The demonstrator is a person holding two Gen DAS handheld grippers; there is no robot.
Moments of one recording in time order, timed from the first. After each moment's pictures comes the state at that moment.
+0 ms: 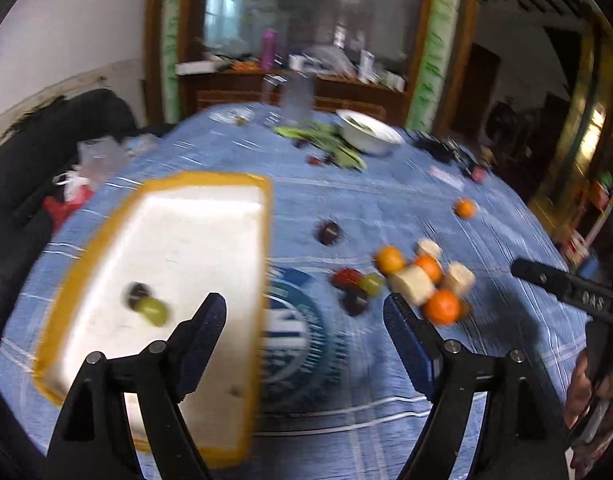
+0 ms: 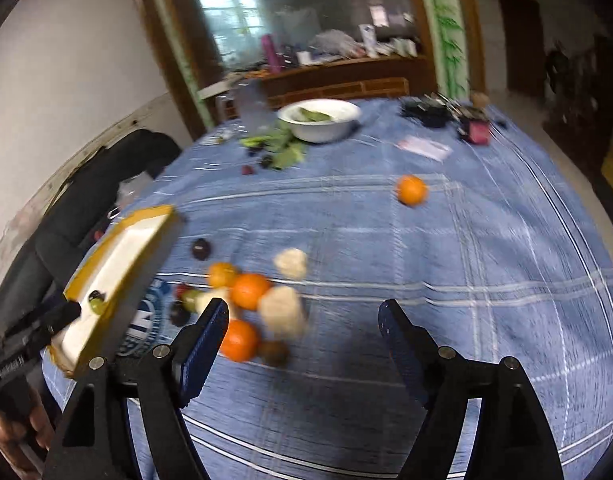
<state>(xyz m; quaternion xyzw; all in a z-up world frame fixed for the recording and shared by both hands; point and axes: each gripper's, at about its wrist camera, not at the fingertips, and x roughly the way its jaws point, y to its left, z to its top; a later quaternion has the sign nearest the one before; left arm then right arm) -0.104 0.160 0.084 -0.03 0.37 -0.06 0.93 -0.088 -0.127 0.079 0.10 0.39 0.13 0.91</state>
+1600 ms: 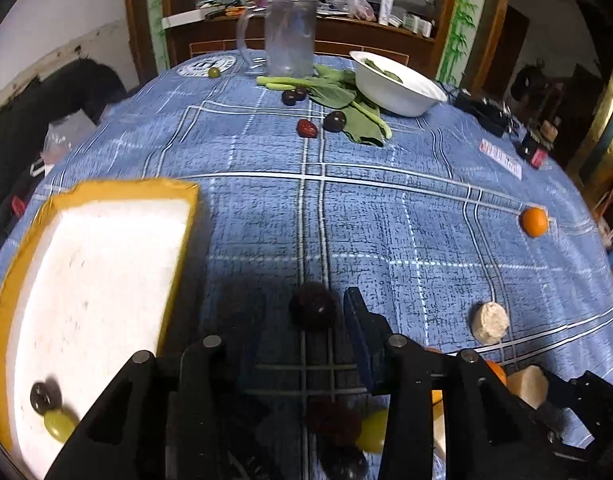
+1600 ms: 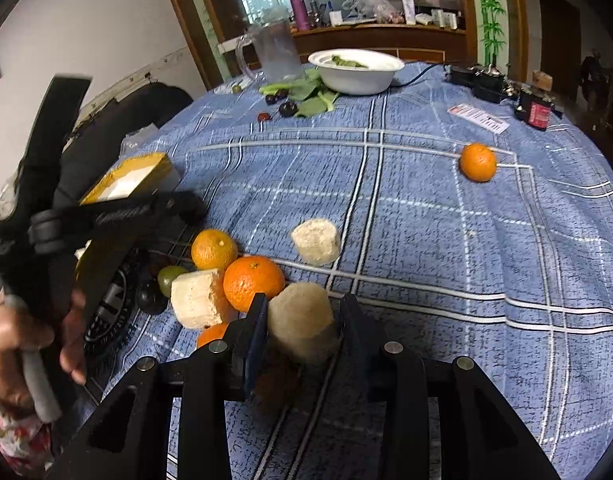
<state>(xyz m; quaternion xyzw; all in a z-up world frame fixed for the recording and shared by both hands) 0.058 0.116 0.031 -0.01 0.46 -0.02 0.89 -0.039 -0.084 0.025 0.05 0.44 0.18 0.88</state>
